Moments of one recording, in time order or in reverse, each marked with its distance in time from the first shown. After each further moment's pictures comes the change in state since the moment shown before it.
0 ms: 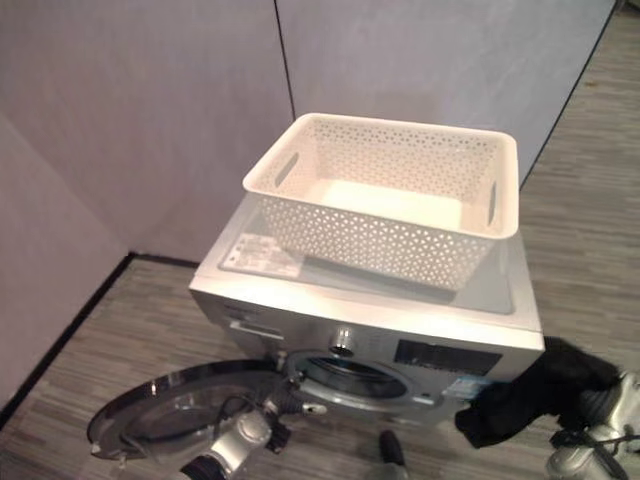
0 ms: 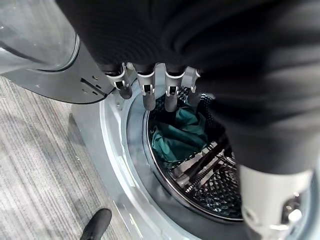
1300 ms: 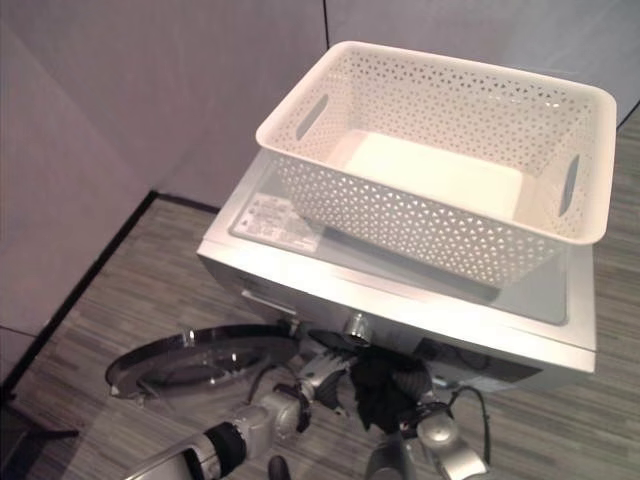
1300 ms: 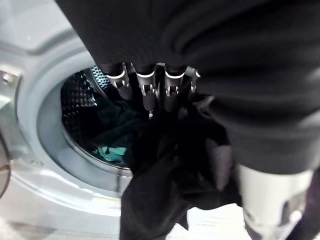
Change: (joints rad) left arm -0.200 -0.039 -0.337 0.016 0.735 -0.091 0.188; right arm -0.175 0.019 0.694 -0.284 0.653 -0.164 0.362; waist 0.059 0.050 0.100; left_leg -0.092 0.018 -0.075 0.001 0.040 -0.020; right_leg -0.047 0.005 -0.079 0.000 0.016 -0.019
